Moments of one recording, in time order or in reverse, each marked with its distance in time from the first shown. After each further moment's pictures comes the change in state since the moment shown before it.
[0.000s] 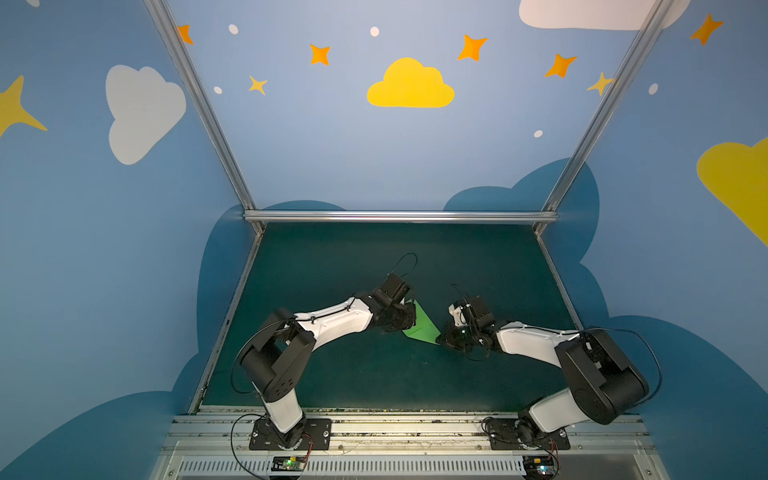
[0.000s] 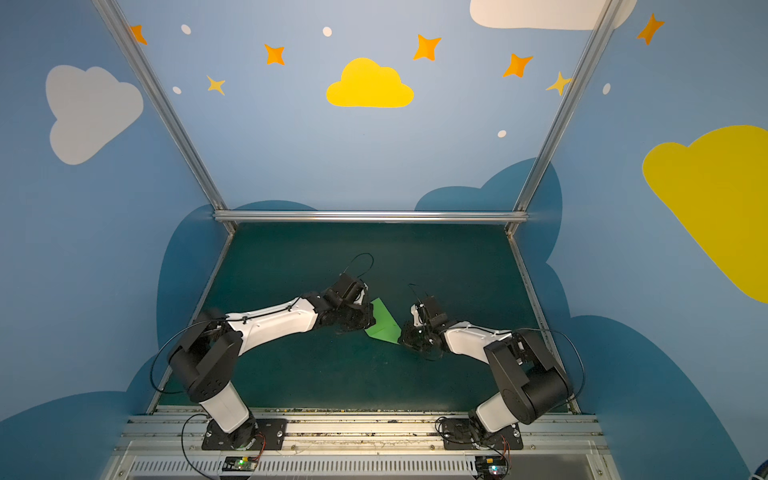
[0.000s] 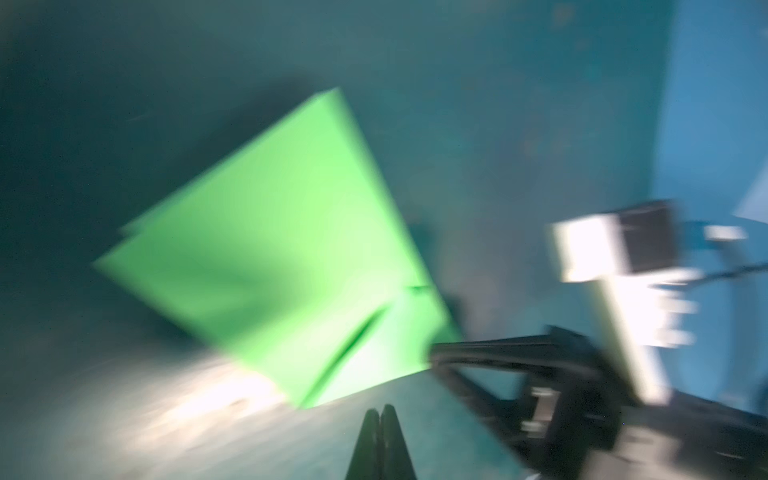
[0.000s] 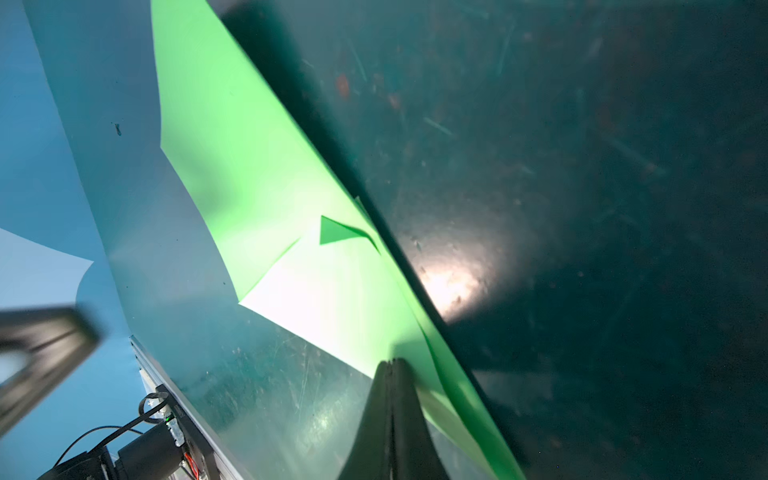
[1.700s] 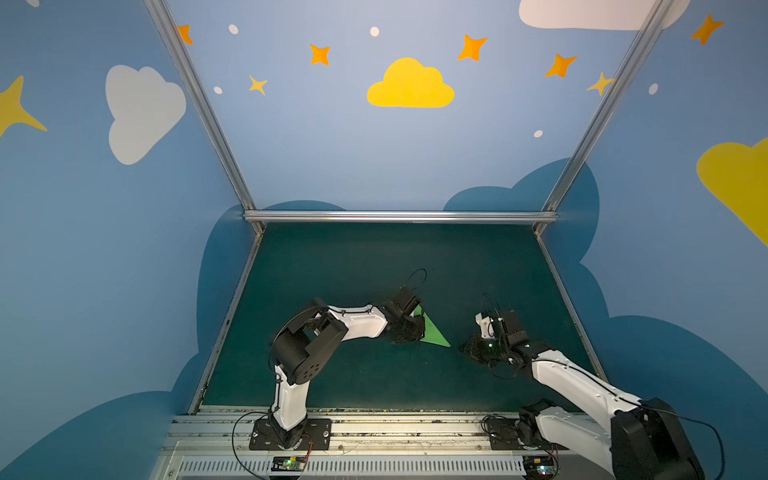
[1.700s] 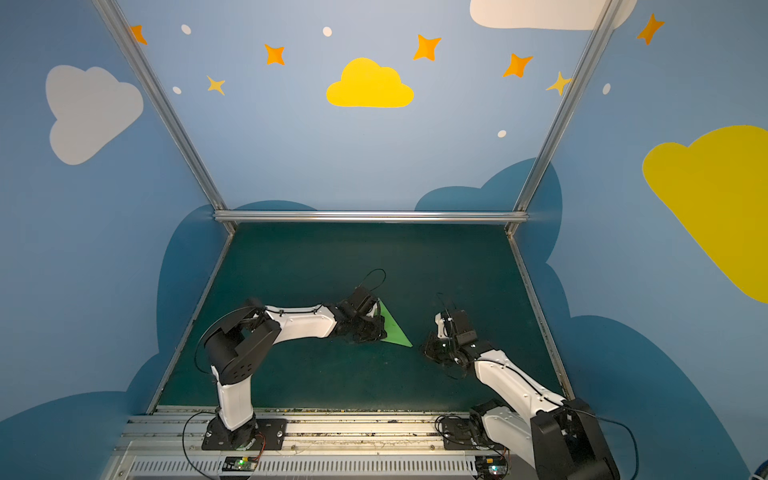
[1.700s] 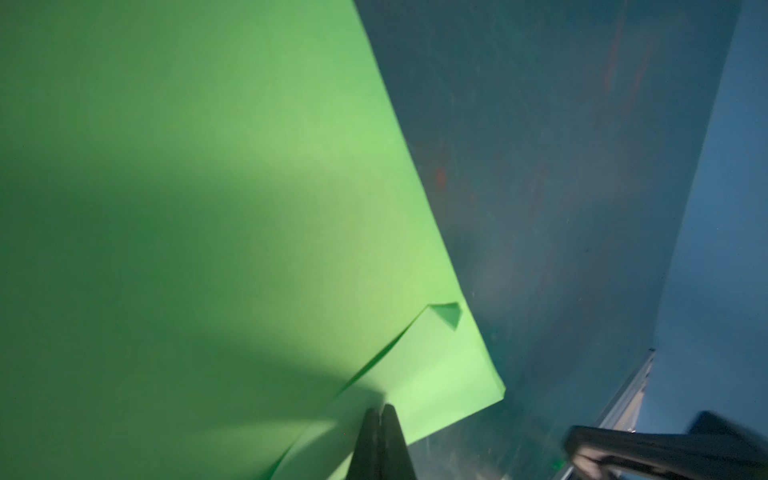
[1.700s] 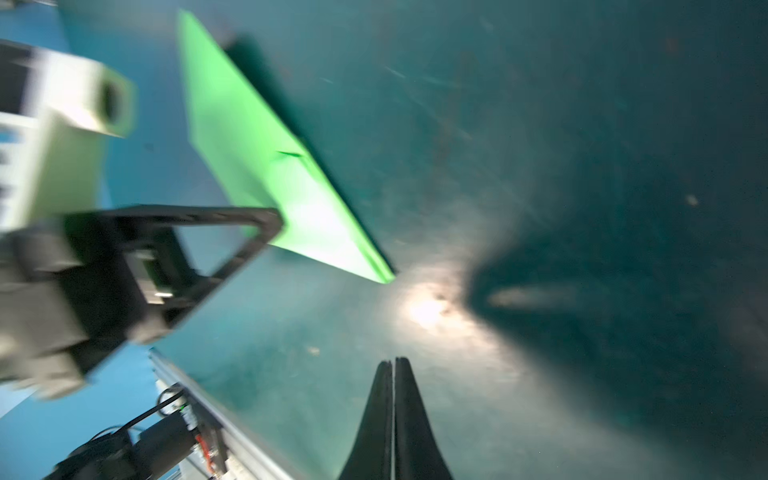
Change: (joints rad) left arm -0.050 0.163 -0.068 0.156 0.051 -0.053; right arm -0.140 -0.440 -0.150 -0.228 -0.026 -0.020
